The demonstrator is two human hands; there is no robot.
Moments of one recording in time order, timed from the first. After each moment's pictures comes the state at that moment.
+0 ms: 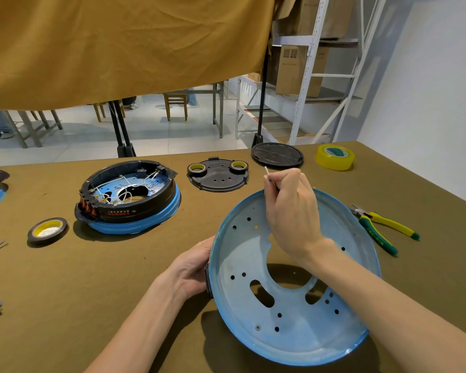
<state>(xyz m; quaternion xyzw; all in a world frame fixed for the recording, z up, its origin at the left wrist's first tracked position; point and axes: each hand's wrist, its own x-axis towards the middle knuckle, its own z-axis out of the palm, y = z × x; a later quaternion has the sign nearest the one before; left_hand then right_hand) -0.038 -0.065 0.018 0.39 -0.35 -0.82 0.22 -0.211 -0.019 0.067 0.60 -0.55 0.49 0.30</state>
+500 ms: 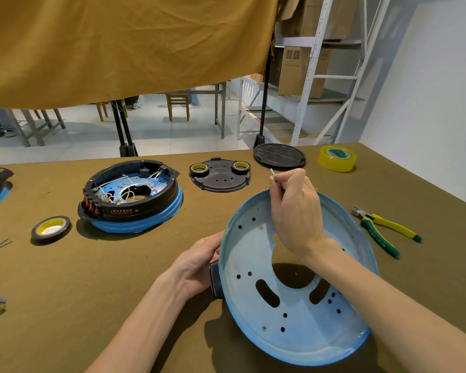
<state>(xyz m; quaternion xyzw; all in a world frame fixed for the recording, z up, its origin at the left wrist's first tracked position) -0.039 -0.066 0.015 0.37 -0.40 -0.81 0.22 -0.219 -0.021 0.062 0.59 -0.58 0.48 0.27</state>
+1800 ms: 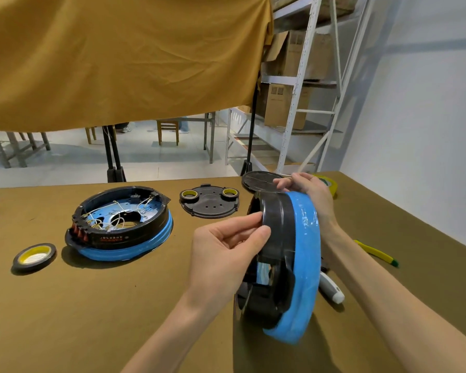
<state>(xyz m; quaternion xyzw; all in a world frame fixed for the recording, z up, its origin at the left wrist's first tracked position) -0.056 -0.004 0.107 0.17 -0.58 -0.63 0.49 -0.254 -0.015 0.140 0.35 -0.50 0.74 -0.29</state>
